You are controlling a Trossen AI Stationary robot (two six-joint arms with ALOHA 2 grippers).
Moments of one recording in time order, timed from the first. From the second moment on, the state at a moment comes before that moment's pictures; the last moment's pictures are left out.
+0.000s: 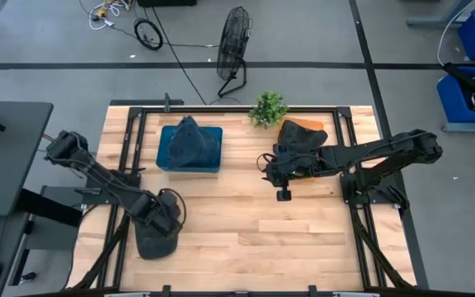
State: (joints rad) left arm -0.62 1.39 0.92 -1.01 -0.05 -1.51; right arm 0.10 1.35 1.00 -0.45 0.19 -0.14
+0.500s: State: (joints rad) left arm -0.65 1.39 0.75 -0.81 -0.08 -1.50; right arm 0.10 1.35 1.00 -0.38 0.19 -0.28
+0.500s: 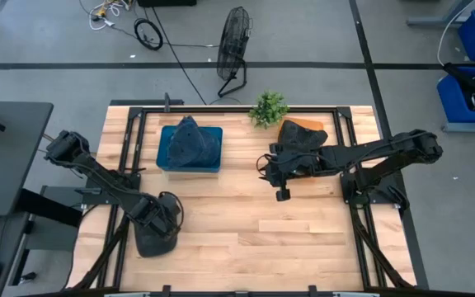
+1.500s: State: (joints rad) left arm -0.25 1.39 1.05 -0.62 -0.27 -0.40; right arm 0.12 1.56 1.04 0.18 -0.11 -0.54
